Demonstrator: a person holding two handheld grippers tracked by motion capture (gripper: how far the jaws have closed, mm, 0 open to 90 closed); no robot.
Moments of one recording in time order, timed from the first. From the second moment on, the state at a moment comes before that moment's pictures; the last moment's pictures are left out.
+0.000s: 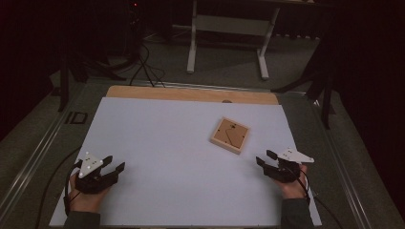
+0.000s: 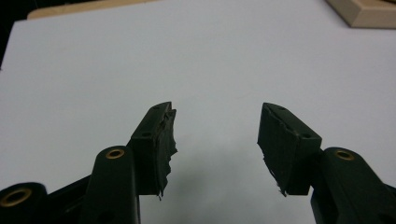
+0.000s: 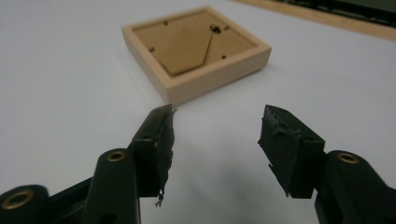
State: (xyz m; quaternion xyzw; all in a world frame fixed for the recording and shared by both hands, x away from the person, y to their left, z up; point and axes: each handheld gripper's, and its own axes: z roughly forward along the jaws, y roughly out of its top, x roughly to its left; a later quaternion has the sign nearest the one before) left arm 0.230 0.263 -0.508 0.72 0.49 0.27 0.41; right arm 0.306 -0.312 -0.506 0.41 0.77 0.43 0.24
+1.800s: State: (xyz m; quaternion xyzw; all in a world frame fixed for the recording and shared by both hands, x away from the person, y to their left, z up) left arm 0.231 0.279 -0.508 0.69 0.52 0.28 0.42; right arm 0.343 -0.272 -0.478 0.38 0.77 0.43 0.27
